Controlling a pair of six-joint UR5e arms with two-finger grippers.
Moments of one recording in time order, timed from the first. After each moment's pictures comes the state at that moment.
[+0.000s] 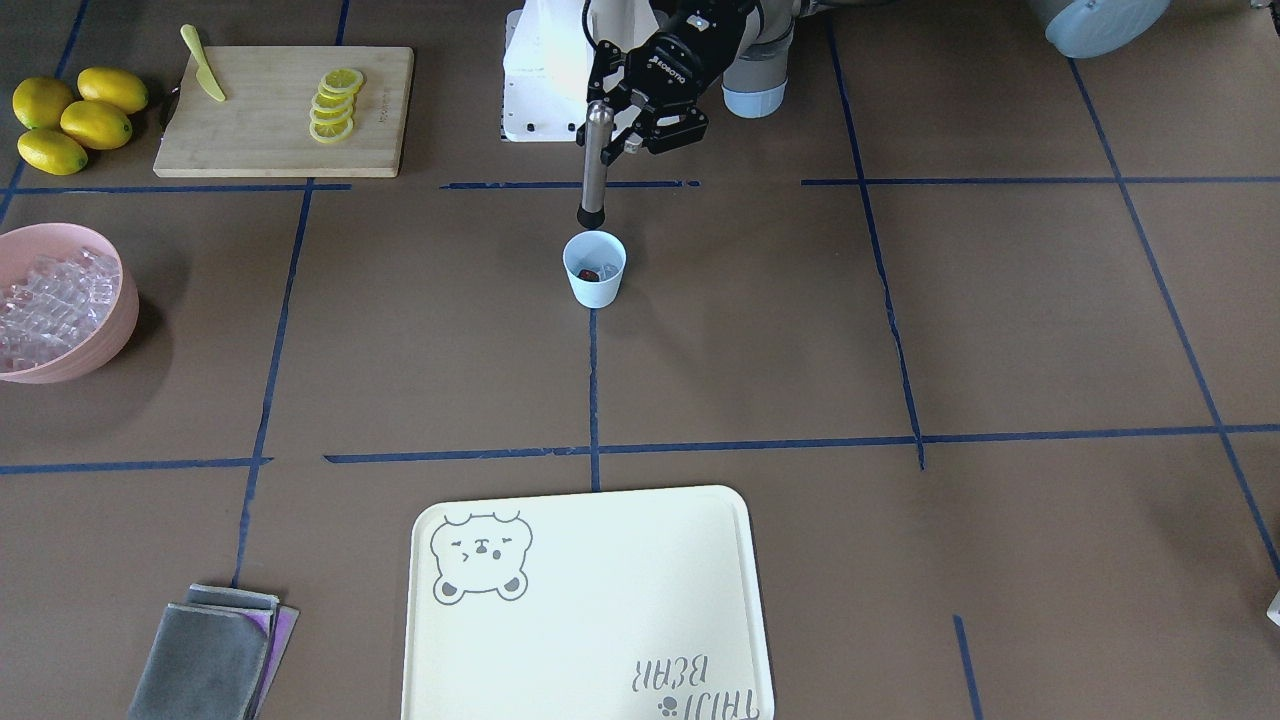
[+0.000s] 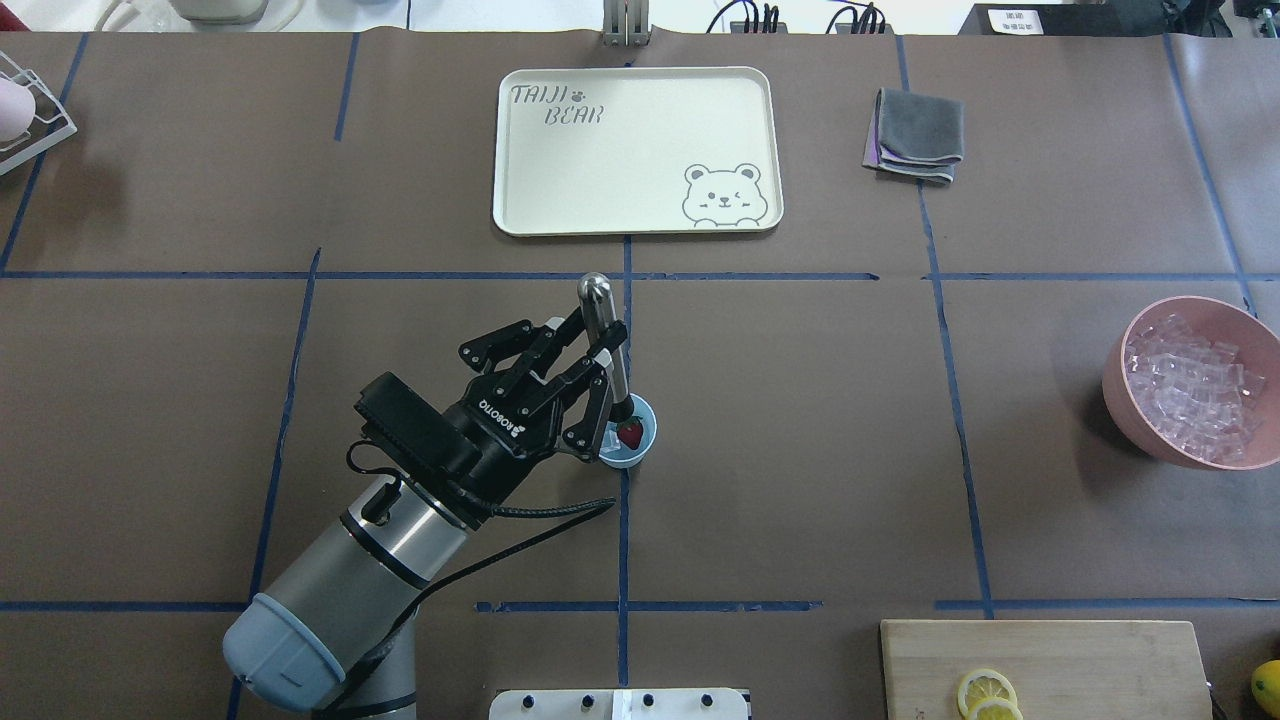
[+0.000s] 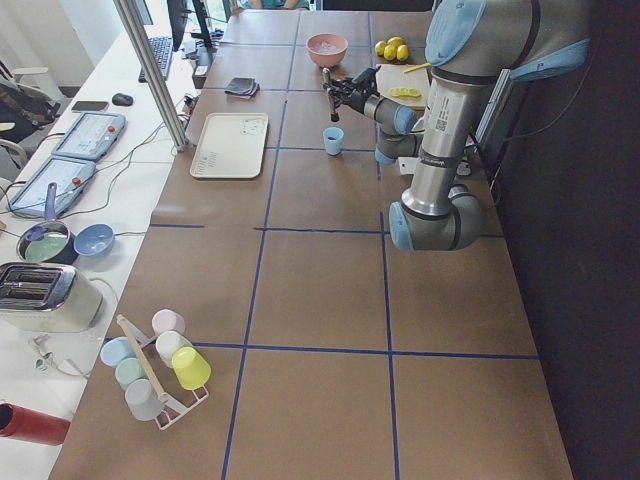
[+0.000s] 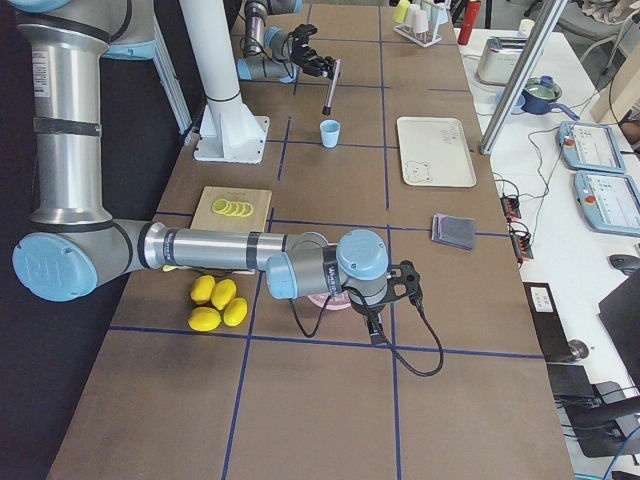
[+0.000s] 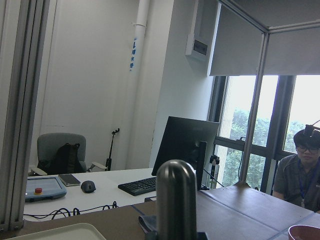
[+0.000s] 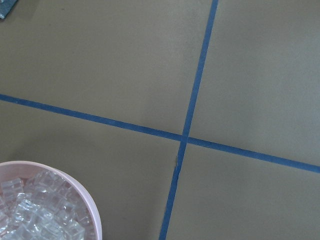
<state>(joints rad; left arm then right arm) -0.17 -2.09 -1.65 -3.21 -0.81 -0.29 1.61 -1.62 1.62 -1.36 2.41 -0.08</state>
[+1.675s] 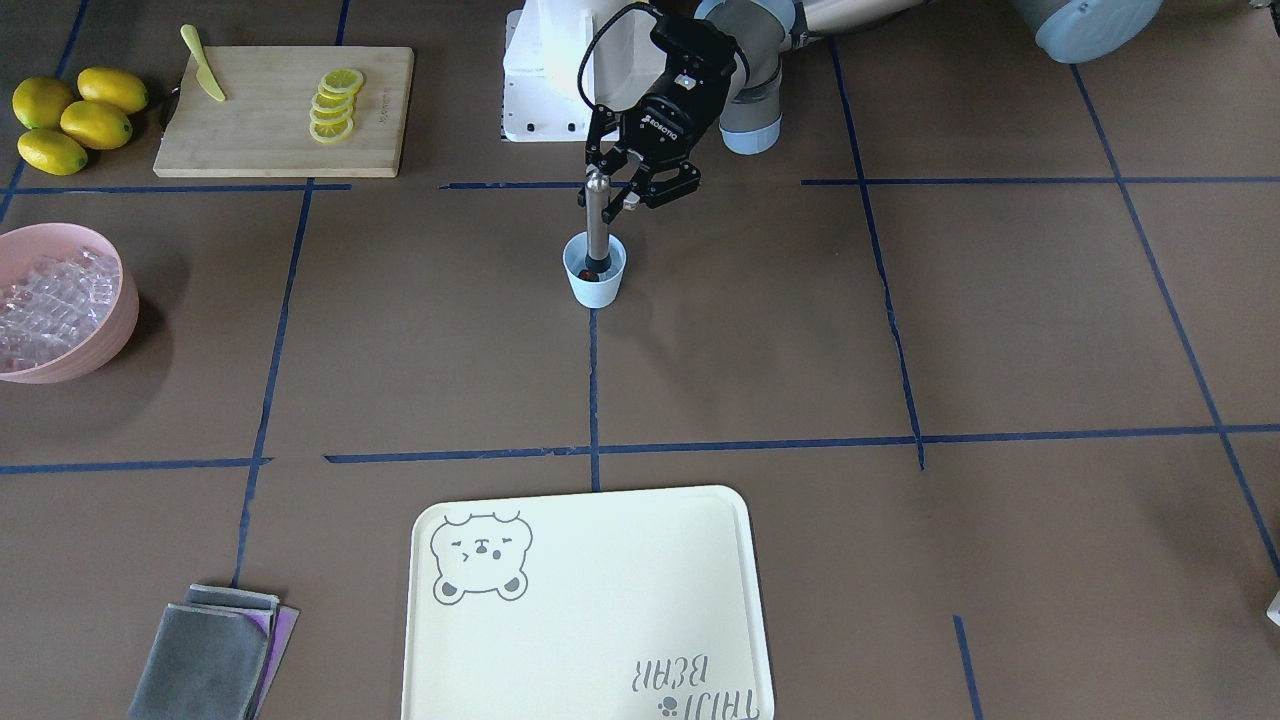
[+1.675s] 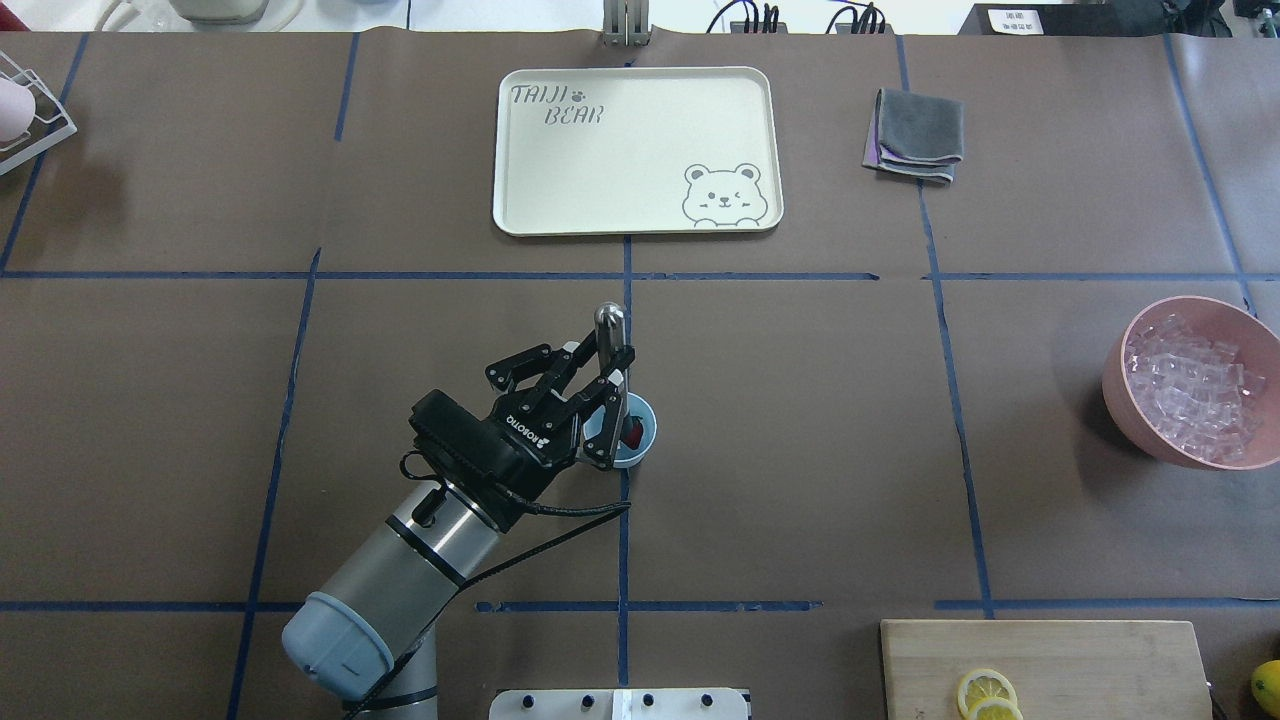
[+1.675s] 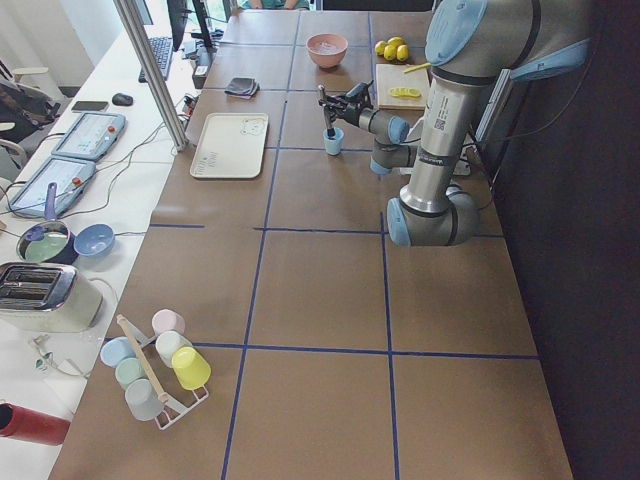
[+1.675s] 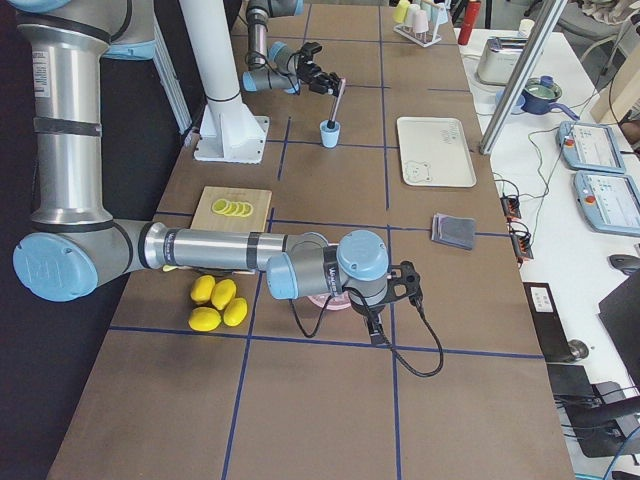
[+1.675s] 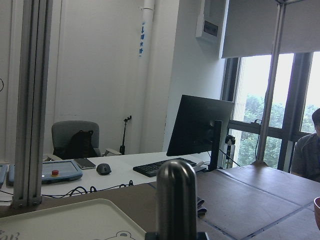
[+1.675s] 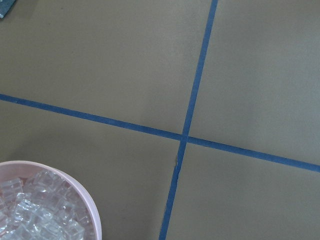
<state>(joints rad) -0.15 -2.13 -1.50 -3.23 -0.79 -0.34 1.60 -1.62 1.62 -1.36 2.41 -0.08</state>
